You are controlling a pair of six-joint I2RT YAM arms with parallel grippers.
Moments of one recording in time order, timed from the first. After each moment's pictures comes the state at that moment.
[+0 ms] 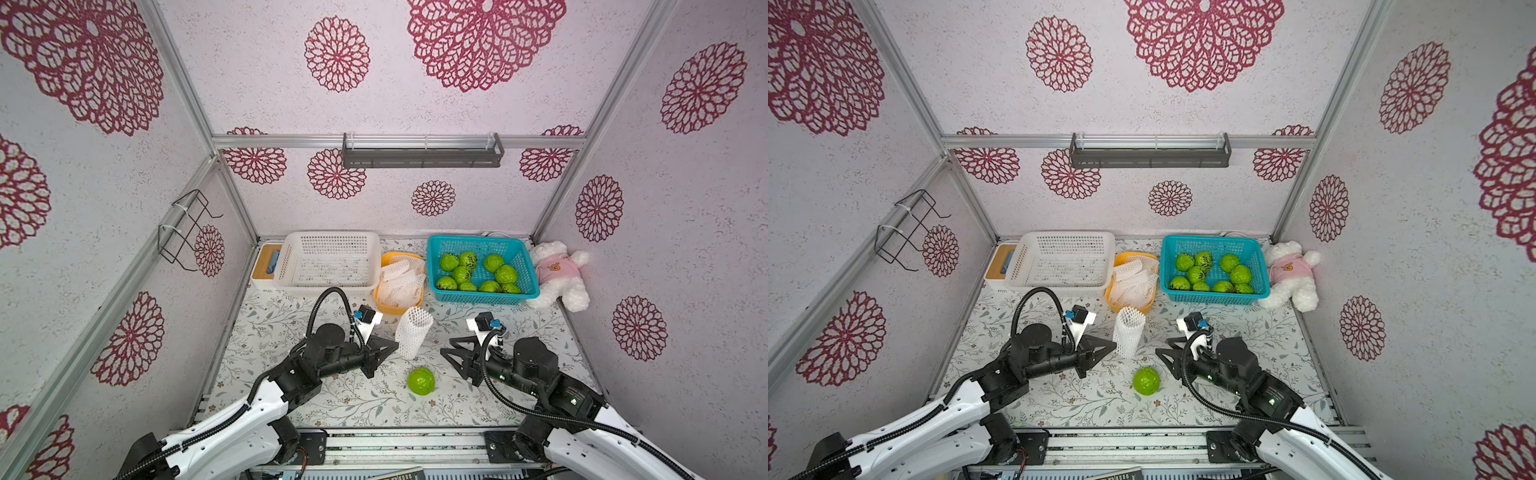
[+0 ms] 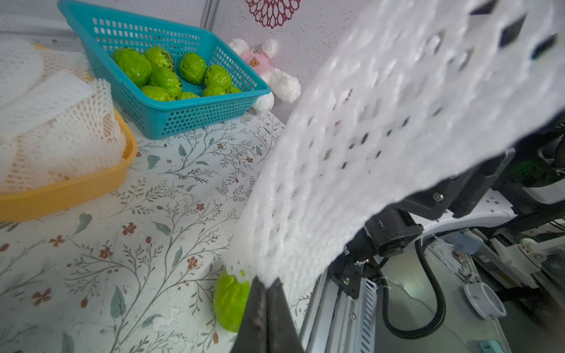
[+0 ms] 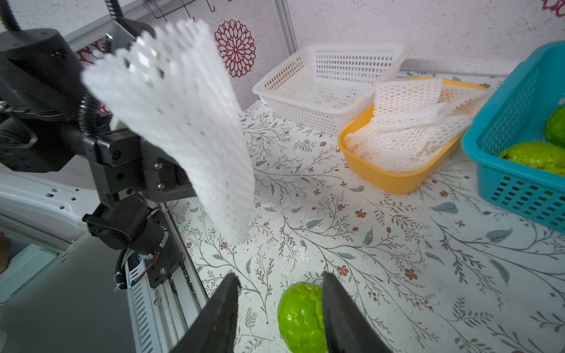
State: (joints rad) left arm -0.80 0.91 0.54 0.04 0.37 -0.42; right arm 0.82 0.51 0.56 -0.34 -0.18 0.32
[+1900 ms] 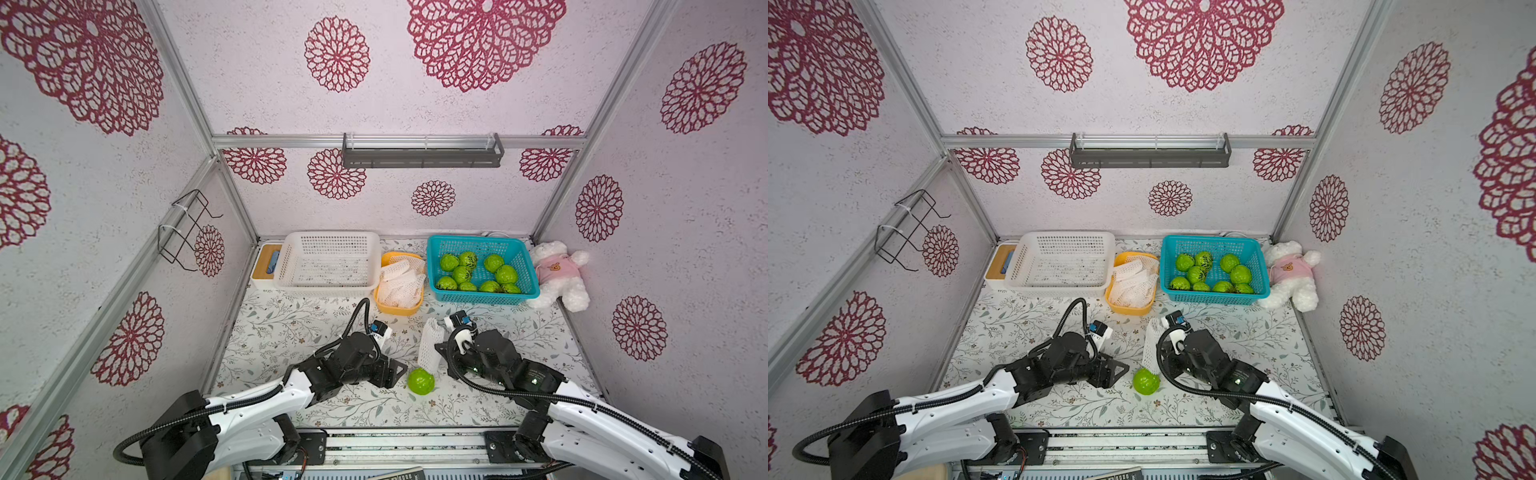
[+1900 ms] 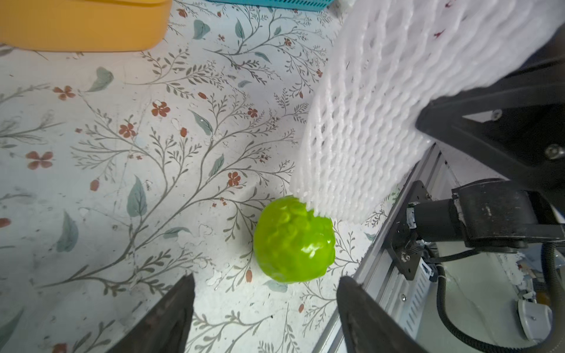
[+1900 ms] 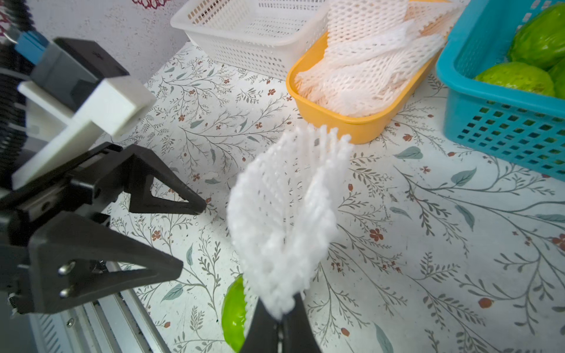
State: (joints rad) left arm -0.93 1.16 0.52 -0.03 0.14 -0.55; right arm 0.88 0.80 0.54 -0.29 0.03 0.36
